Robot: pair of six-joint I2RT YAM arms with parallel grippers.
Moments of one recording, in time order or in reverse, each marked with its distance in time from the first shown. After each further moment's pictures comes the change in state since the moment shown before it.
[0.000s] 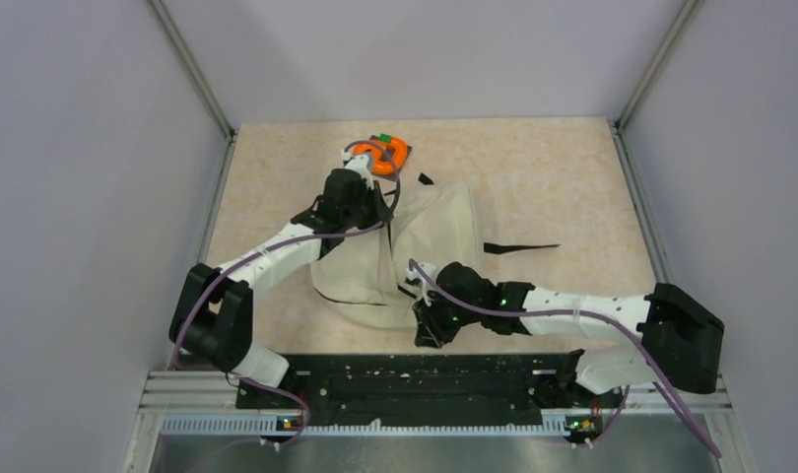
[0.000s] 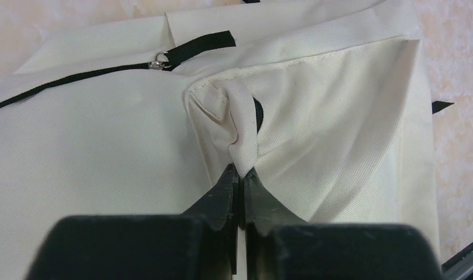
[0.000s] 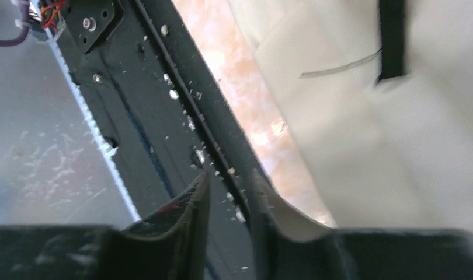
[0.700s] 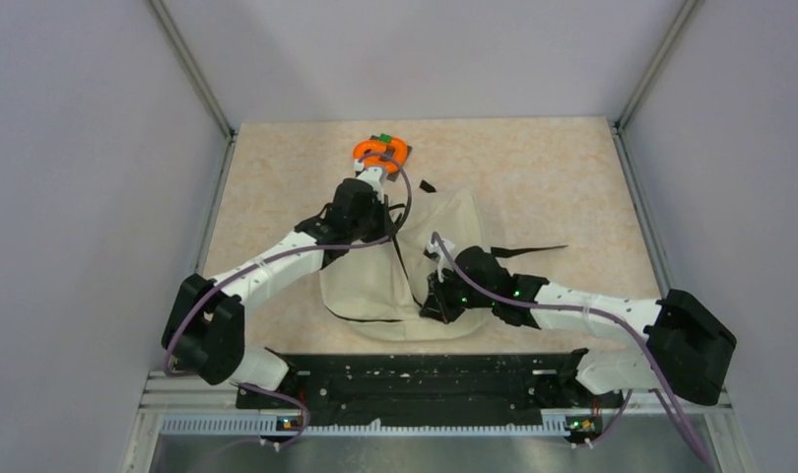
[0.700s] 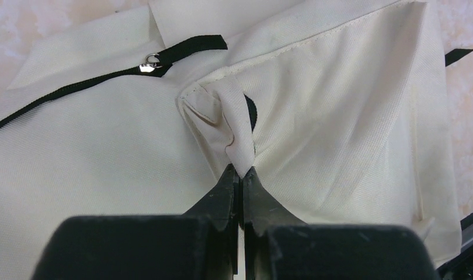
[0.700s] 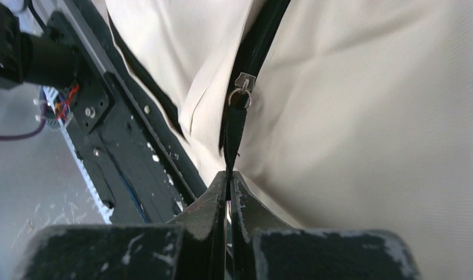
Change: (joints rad) left arm -0.101 -0.074 -0.015 -0.126 -0.053 0.032; right arm -0.150 -0.071 -0.024 0.139 0.057 0.052
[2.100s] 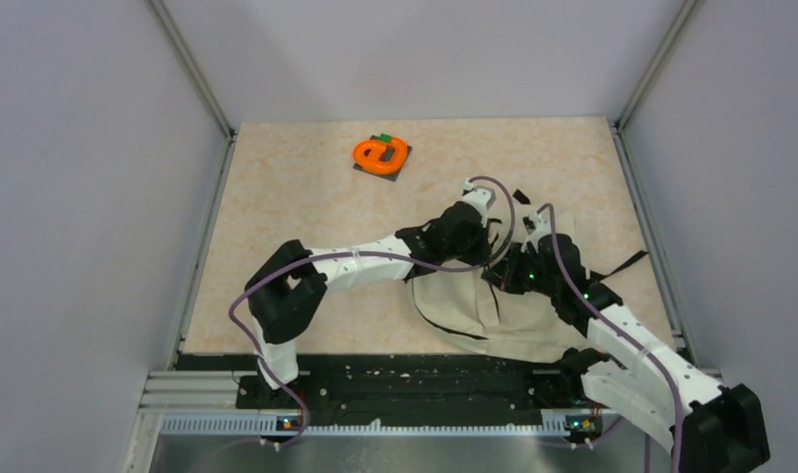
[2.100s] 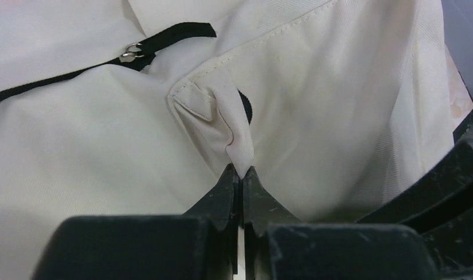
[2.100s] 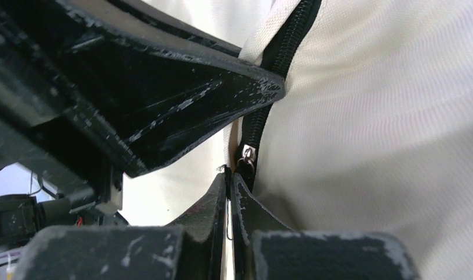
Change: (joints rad) left arm -0.425 0.468 0.386 0.145 -0.086 -0.095; right arm -0.528 -0.454 -0.202 -0.212 -0.003 0.216
